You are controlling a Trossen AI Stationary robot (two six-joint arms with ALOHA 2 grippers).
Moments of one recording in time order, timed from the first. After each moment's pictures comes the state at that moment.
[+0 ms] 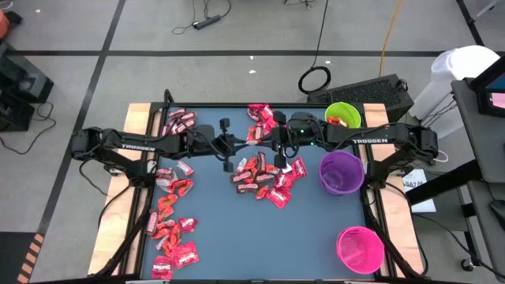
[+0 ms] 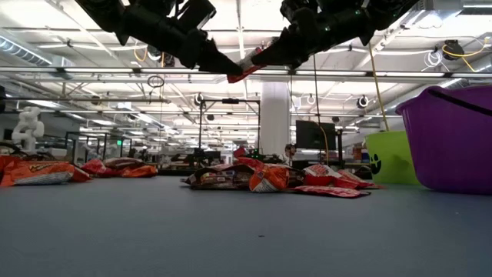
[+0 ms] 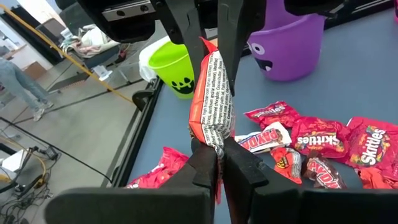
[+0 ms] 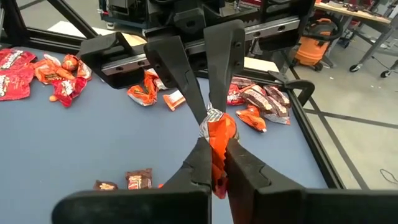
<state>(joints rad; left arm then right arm) 0.15 1.36 0.78 0.27 -0.08 0.42 -0.22 1.46 0.97 0.15 -0.15 -0.25</state>
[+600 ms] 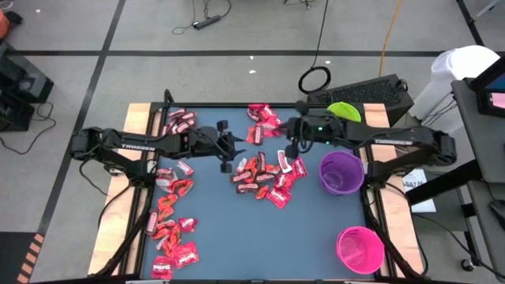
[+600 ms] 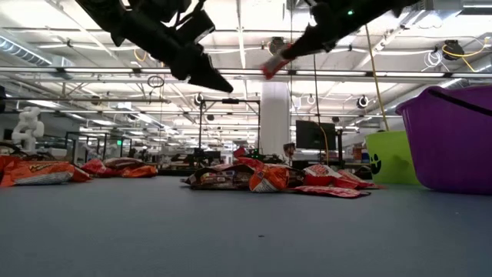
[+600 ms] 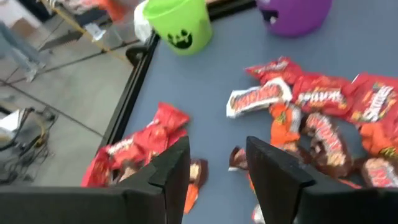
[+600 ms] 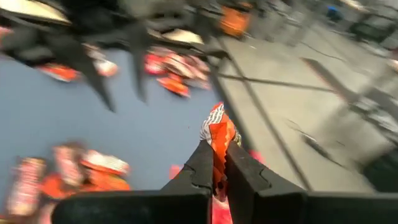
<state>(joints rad) 0.16 1.36 0.78 0.11 -0.13 0.37 -0.22 1.22 0.97 -0.15 0.22 -0.25</state>
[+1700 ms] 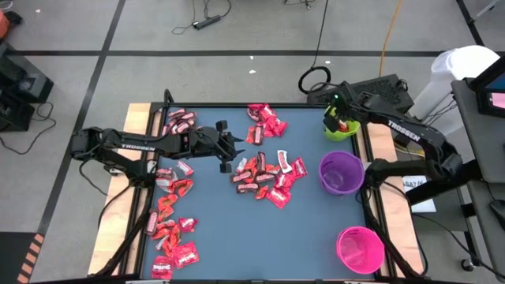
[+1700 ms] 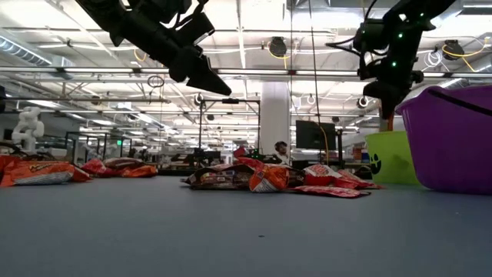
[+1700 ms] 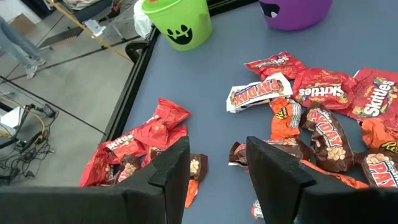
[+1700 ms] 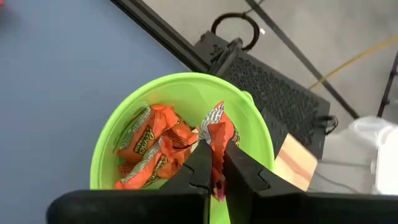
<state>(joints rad) 0.16 1.36 0.78 0.10 -0.14 0.37 -0.82 1.18 0.97 -0.90 0.44 -0.01</state>
